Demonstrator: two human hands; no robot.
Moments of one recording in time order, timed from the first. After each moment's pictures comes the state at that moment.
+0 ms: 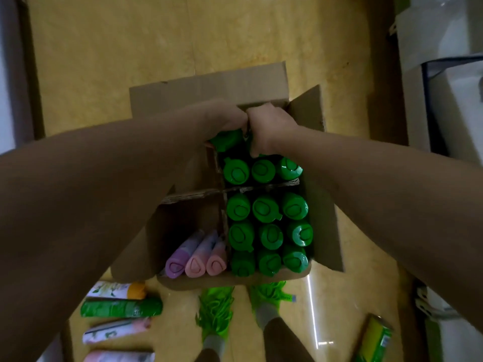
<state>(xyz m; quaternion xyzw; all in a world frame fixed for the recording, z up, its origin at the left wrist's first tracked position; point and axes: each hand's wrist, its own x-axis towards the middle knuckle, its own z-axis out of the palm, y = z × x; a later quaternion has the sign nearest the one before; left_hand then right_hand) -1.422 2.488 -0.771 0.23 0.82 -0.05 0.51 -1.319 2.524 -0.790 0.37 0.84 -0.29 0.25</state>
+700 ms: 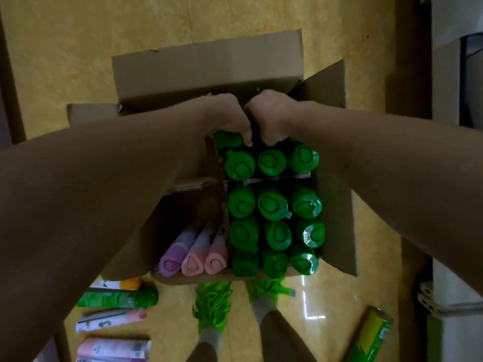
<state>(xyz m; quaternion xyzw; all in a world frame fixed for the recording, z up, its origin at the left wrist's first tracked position) -1.438 2.477 -0.831 0.35 0.77 -0.13 0.52 -1.338 2.537 -0.846 0.25 0.87 -0.27 0.34</state>
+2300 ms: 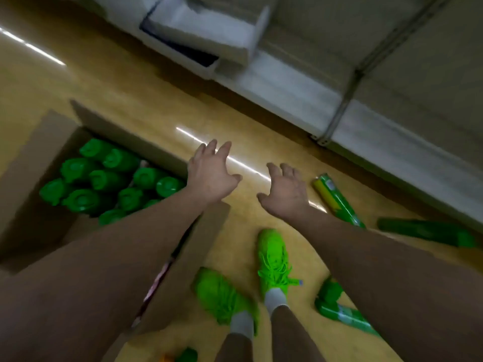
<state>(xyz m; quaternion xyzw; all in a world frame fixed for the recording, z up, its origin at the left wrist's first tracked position) -1.098 2.311 -0.772 0.79 0.51 -0.12 0.31 -0.956 2.201 -0.787 0.83 0.45 -0.33 0.05</state>
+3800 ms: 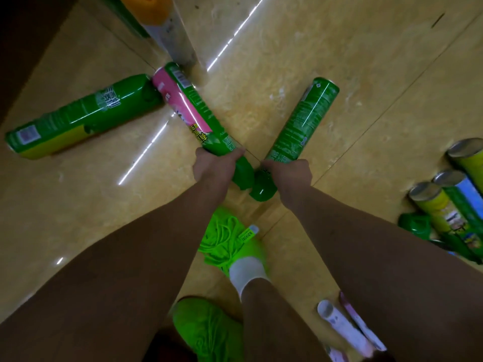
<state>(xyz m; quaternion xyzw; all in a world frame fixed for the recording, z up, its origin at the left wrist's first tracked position) -0.861 1.838 -1.086 0.77 0.40 -0.35 0.35 -0.910 1.704 -1.081 0.61 -0.64 -0.26 -0.39</state>
